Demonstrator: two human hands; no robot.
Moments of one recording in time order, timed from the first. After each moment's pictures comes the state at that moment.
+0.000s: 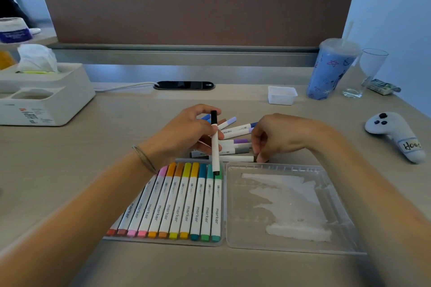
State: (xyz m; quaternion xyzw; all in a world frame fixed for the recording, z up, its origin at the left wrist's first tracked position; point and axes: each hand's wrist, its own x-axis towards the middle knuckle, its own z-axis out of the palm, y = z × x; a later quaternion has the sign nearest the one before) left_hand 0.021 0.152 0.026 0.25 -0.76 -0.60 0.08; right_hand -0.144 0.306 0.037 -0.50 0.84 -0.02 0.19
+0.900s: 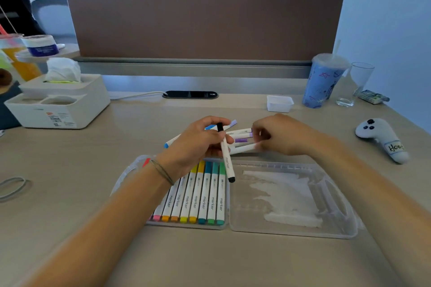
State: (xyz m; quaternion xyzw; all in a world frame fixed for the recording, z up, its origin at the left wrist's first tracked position) left_hand 0.044 0.179 0.022 0.21 -0.70 -0.67 0.12; right_hand -0.129 0.323 0.039 -0.53 0.84 -0.05 0.06
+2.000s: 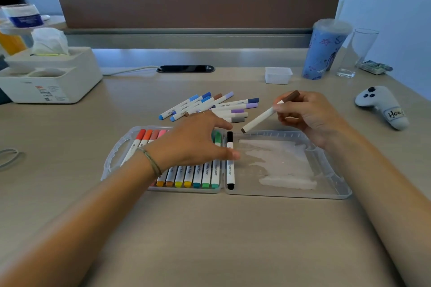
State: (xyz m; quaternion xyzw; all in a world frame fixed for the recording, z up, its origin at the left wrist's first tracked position) left_hand 0.068 0.208 0.013 0.18 -0.96 -0.20 -0.01; right_hand -0.120 0.376 0.009 -0.21 0.69 -0.64 0.25
